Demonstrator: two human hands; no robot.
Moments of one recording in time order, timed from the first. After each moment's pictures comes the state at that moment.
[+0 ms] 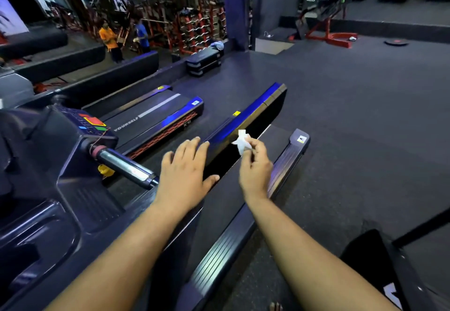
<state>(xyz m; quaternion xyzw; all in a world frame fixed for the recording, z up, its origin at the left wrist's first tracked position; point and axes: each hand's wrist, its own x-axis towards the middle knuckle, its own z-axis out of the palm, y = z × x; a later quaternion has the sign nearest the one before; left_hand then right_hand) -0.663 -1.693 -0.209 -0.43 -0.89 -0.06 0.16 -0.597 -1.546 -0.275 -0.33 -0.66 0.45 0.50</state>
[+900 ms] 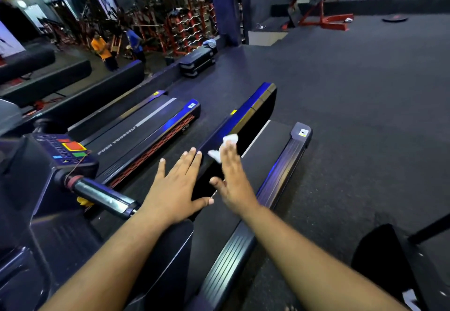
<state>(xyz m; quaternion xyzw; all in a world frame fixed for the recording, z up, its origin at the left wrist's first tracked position) -0.699 -1.656 -0.210 -0.48 -0.88 0.07 0.00 -0.630 -1.498 -0.338 -0.09 -0.86 0.36 0.35</state>
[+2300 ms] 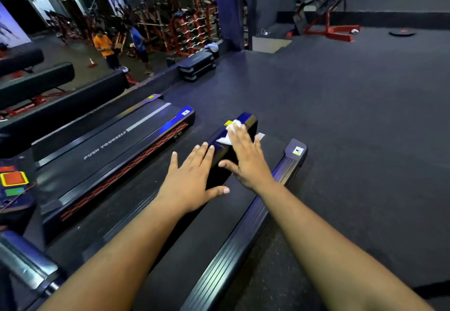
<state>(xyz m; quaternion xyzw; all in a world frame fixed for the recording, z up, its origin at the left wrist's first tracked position) -0.734 -1.462 -0.216 -0.47 -0.88 0.05 -0.01 -0.675 -1.272 -0.294 -0.11 -0.92 0.25 0.29</state>
